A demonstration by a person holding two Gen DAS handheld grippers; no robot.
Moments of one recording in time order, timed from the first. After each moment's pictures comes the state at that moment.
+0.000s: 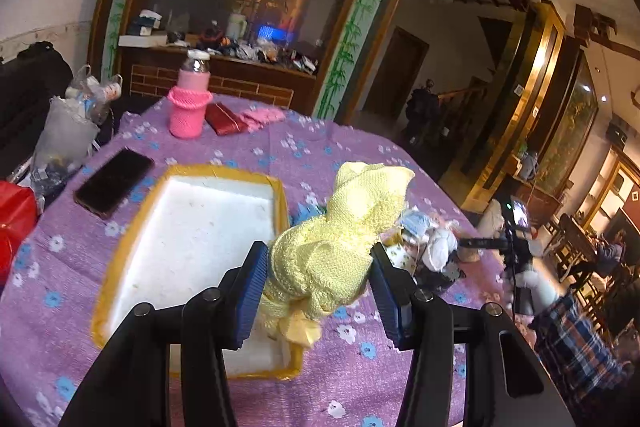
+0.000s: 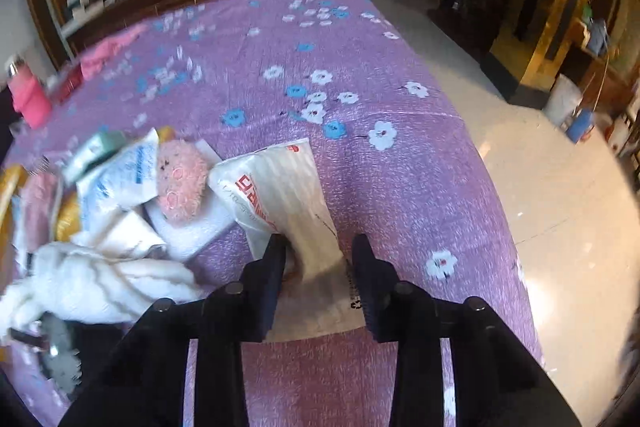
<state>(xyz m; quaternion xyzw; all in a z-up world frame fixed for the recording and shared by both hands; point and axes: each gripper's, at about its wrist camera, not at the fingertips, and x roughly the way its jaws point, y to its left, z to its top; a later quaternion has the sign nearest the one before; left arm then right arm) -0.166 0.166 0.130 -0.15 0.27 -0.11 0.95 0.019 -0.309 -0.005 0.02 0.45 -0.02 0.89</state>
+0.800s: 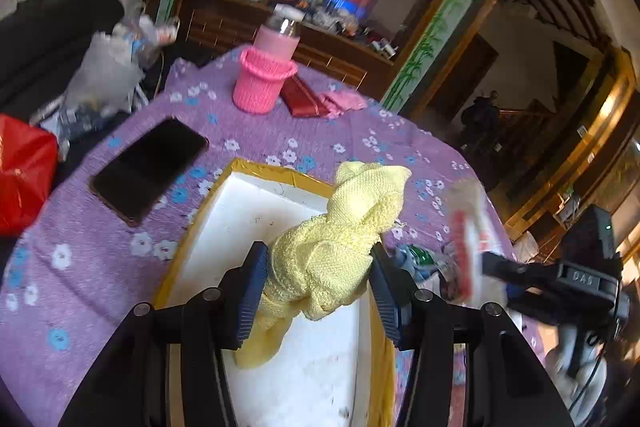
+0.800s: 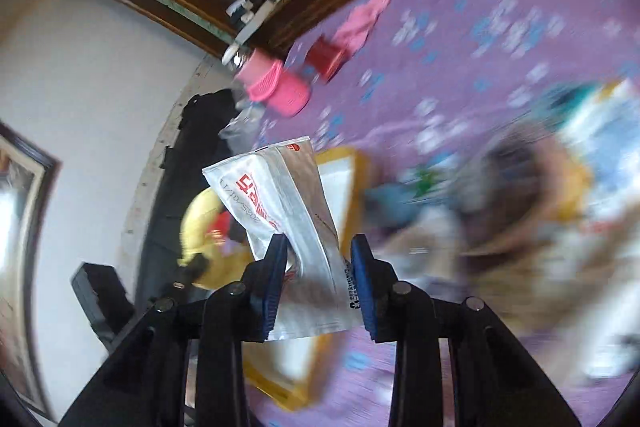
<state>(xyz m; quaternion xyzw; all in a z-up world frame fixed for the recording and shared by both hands) -0.043 0.243 0.090 -0.23 0.35 -0.02 0.91 0.029 -0.040 0.035 0.26 0.48 0.31 0.78</state>
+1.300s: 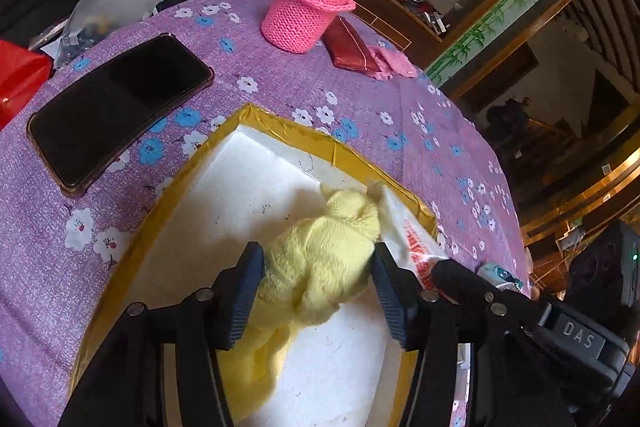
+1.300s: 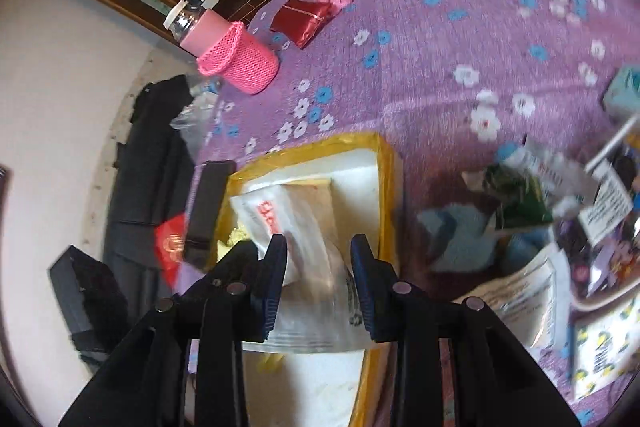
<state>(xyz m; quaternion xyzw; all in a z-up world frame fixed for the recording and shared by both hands) 0.024 0.253 0.025 -0.31 0.43 0.00 0.85 0.062 0.050 0.000 0.20 0.51 0.23 0.80</state>
